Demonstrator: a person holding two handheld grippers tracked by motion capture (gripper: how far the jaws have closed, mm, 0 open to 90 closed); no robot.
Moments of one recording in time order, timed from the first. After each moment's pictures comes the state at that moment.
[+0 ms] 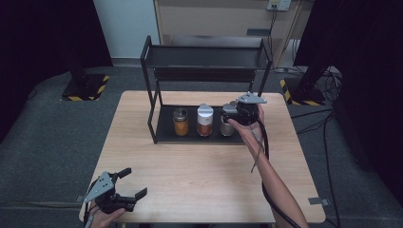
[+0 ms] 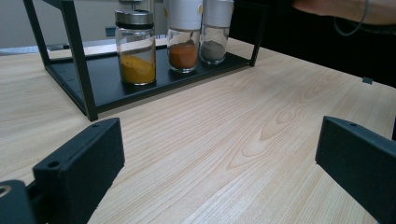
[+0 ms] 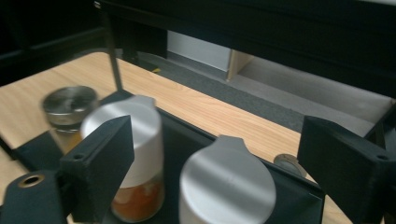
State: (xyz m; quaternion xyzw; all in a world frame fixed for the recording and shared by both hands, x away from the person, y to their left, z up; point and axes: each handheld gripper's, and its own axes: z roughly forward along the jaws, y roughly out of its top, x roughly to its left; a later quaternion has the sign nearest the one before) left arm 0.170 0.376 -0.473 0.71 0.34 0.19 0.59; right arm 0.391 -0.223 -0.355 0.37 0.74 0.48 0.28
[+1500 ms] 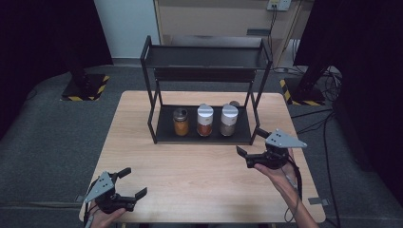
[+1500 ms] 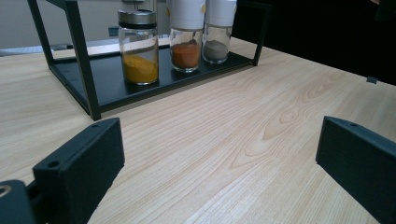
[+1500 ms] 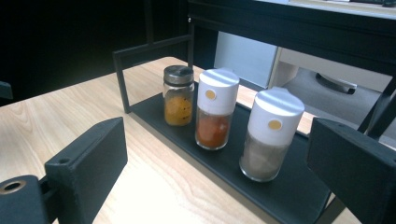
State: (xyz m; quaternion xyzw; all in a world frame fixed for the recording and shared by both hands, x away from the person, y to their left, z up) left arm 0.168 0.375 -0.472 0.71 0.34 0.20 0.58; right arm 0.262 -0.309 -0.358 0.30 0.75 0.54 0.24
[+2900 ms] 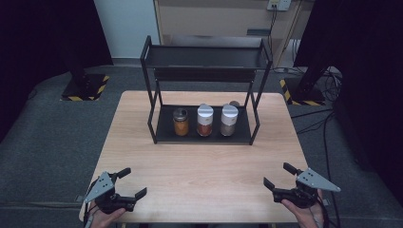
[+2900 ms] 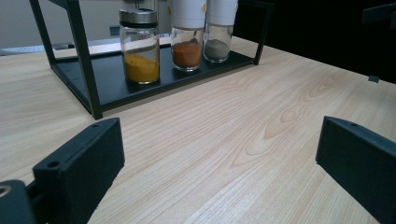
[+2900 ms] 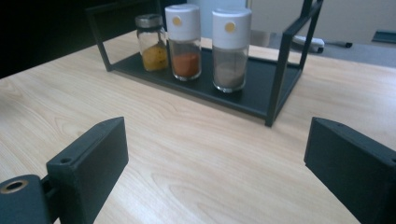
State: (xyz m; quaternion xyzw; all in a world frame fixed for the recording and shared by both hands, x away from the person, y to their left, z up) left arm 0.167 0.375 -0.472 0.71 0.34 0.20 0.58; right arm 0.173 -0.371 -0.412 0.39 0.72 0.53 0.24
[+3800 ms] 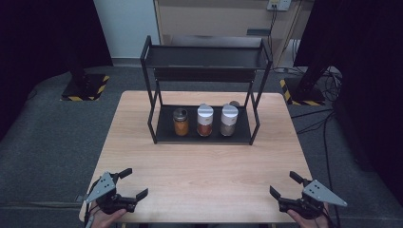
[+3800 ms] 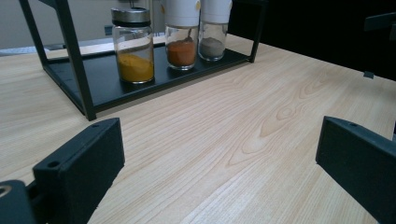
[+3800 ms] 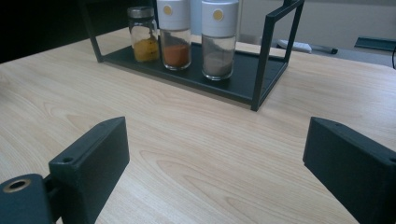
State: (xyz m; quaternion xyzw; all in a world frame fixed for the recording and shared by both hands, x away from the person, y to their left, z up) left arm 0.170 0.373 -0.471 0.72 0.33 0.20 0.58; right arm 0.149 -0.386 -0.436 0.38 0.71 0.53 0.27
